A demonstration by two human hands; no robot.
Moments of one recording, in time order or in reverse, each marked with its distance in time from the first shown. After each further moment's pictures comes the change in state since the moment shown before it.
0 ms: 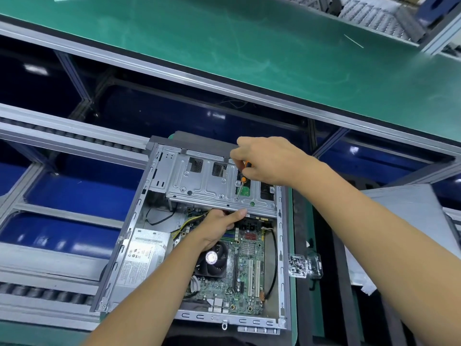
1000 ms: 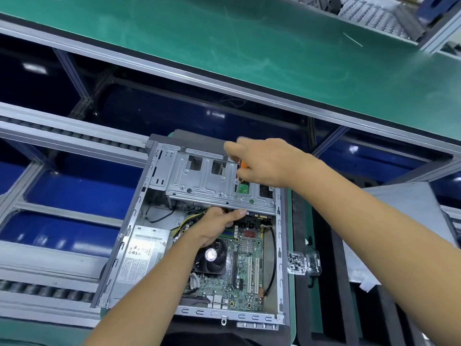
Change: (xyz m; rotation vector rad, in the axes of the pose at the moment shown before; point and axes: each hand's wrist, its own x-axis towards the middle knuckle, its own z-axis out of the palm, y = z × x) left_hand -0.001 0.002 0.002 -0.070 0.007 -0.036; right_hand -0.007 -0.008 -0.002 0.032 -0.009 -0.019
